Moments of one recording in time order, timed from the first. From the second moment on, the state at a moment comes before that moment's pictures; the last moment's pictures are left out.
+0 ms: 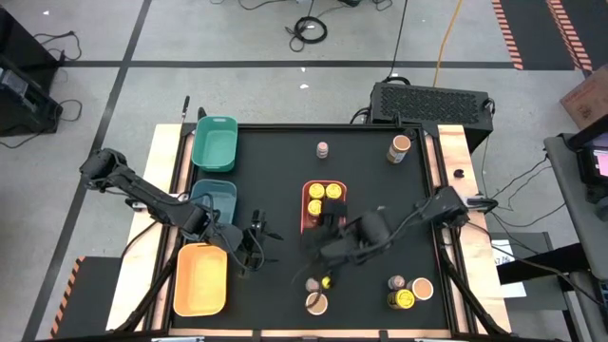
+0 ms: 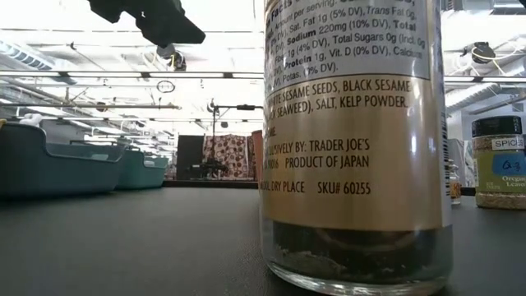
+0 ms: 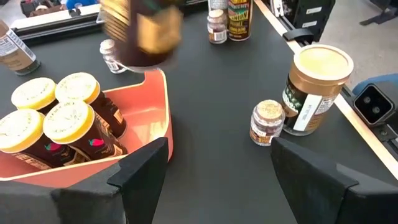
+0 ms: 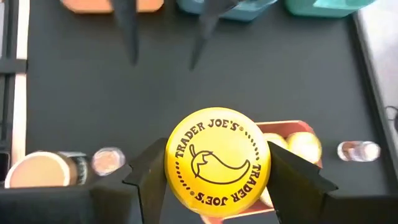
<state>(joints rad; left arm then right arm) -0.46 1.30 0.77 -0.01 -0.26 -0.04 0.41 2.06 2.34 -1.42 0.43 0.41</state>
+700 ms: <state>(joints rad) -0.46 1.30 0.75 0.04 -0.49 -0.05 0.32 2.01 2.22 -1.32 0.39 0.28</state>
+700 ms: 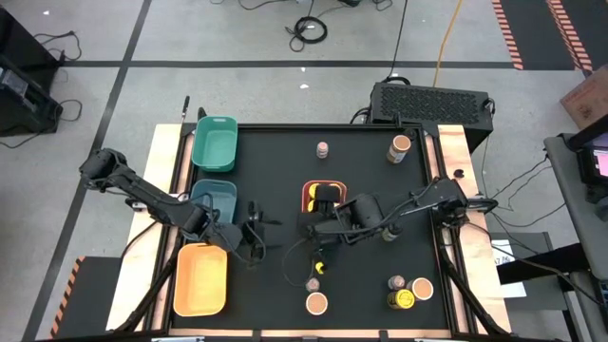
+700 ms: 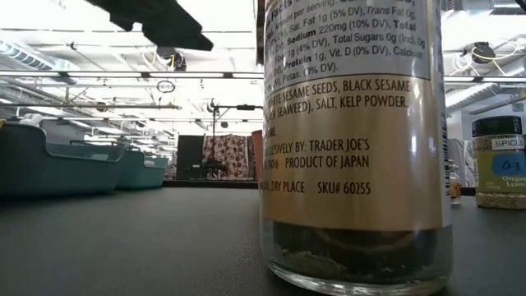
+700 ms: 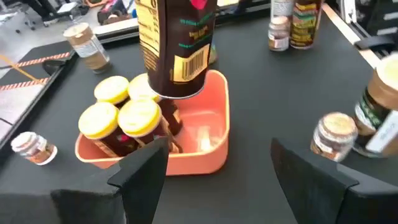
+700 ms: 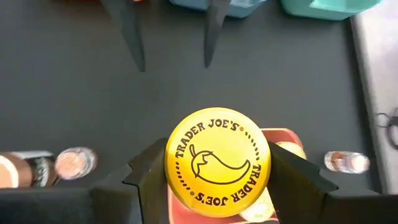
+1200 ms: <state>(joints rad) -0.46 0.97 0.42 0.27 -0.55 -0.14 0.27 1.48 1.41 -0.65 0.36 0.32</state>
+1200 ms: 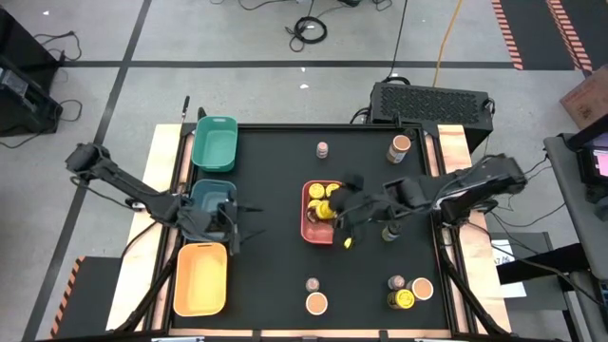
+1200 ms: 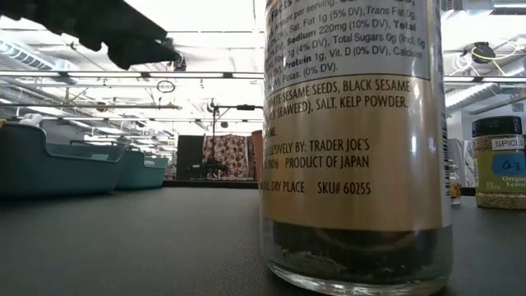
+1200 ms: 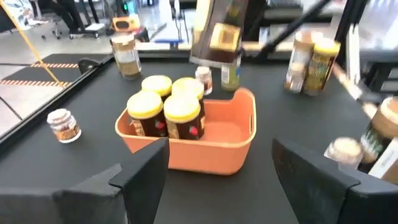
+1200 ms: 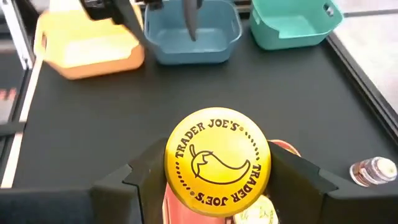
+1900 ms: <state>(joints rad) -0.46 0.95 0.40 0.25 -0.53 -0.20 0.16 1.54 1.20 -0.47 0.17 0.30</state>
